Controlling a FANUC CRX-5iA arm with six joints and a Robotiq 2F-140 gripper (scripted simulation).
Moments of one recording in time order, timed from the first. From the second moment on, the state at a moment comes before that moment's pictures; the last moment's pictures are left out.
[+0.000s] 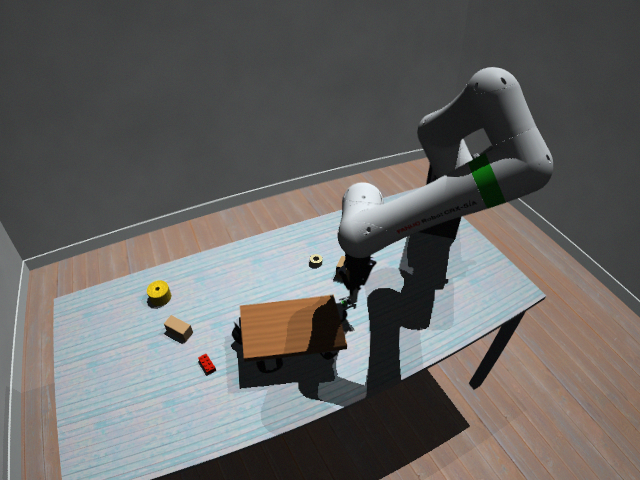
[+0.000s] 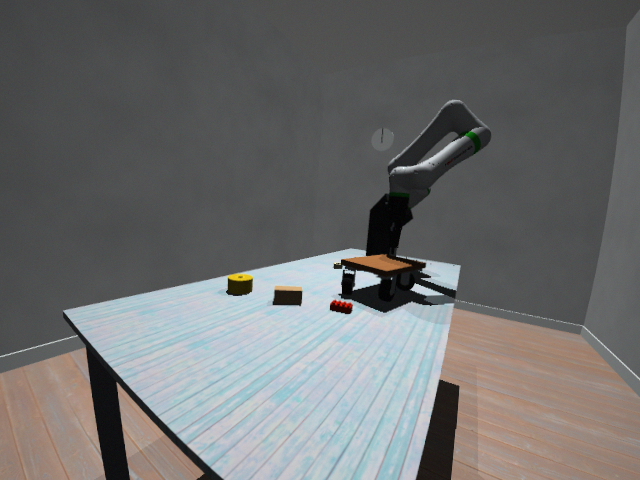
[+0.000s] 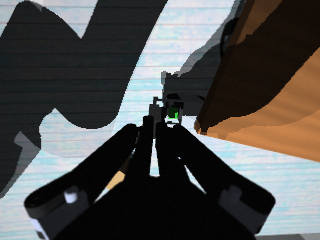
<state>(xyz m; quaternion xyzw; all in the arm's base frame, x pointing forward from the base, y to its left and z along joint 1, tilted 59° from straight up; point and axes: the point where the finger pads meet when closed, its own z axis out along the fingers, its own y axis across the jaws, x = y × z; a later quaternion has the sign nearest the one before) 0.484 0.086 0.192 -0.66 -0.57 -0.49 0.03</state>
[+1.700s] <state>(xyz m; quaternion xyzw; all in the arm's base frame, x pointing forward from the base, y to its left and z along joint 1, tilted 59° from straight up) 0.446 0.050 0.224 -0.66 -0.57 -0.49 0.03</state>
